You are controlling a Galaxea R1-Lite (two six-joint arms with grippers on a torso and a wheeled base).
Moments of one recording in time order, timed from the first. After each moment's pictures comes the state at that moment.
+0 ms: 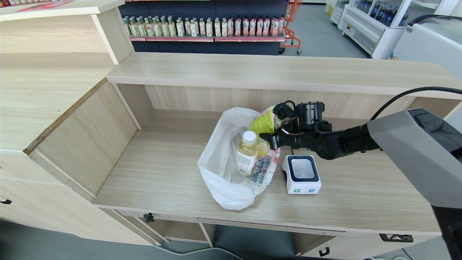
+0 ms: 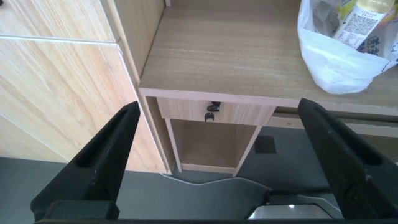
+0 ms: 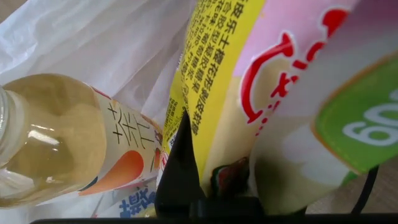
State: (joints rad) left arm 0.00 0.00 0.00 0.00 -0.02 0.00; right arm 0.34 2.35 -1.63 -0.41 0.36 -0.20
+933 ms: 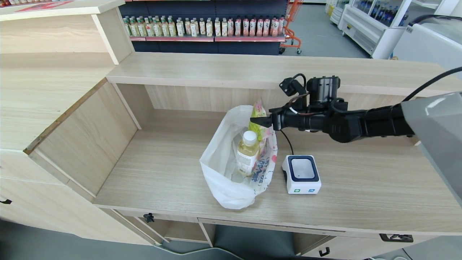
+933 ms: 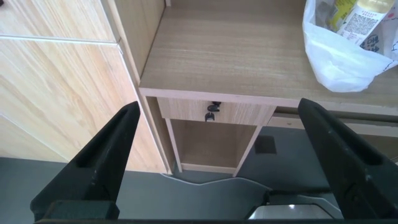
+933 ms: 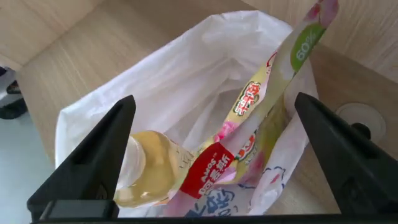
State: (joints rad) left arm 0.00 0.00 0.00 0.00 -0.02 0.00; right arm 0.35 2.20 -1.68 -0.33 0.47 -0.11
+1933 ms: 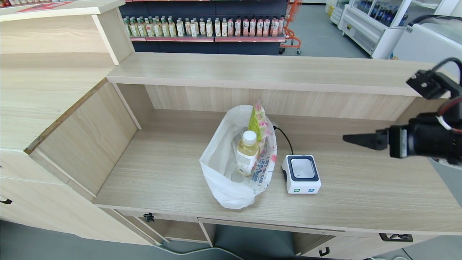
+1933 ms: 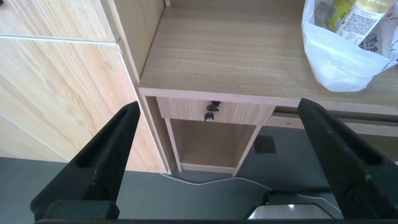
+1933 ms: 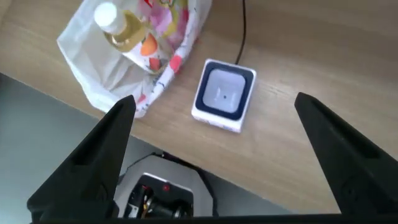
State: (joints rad) left arm 0.00 0.00 0.00 0.00 -0.02 0.00; right arm 0.21 1.33 -0.94 0.00 0.16 -0.03
